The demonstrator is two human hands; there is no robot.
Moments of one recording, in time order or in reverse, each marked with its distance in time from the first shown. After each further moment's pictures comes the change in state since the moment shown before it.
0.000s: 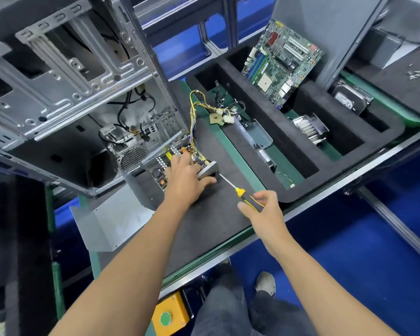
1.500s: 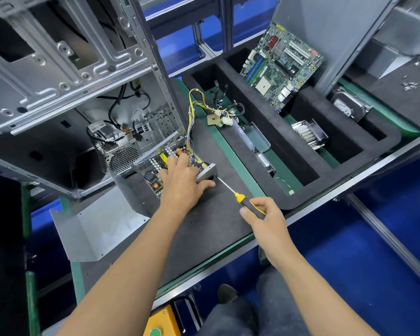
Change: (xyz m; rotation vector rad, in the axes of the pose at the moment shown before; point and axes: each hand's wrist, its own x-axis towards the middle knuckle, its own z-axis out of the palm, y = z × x) left_hand 0.001 0.000 0.003 0.004 0.013 -0.010; right_hand 0.001 0.002 -0.003 -0.049 0.038 -0.073
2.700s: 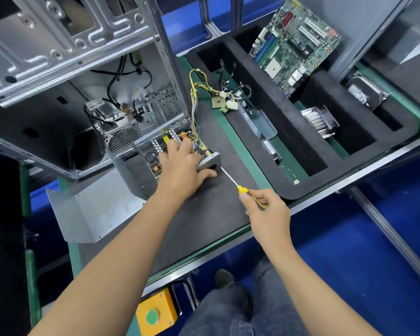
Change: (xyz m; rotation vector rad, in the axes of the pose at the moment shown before) left_hand -0.006 -0.003 -0.004 0.063 -0.017 0.055; right_hand -0.010 -0.007 0.010 -0.123 0.116 -0.091
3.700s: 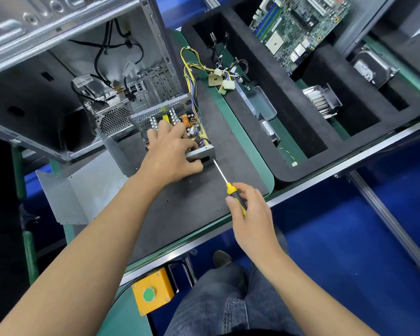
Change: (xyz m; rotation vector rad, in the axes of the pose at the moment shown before) left_hand -0.008 -0.013 -0.006 -0.012 0.043 0.142; right_hand -0.042 0.006 0.005 -0.150 -0.187 -0.166
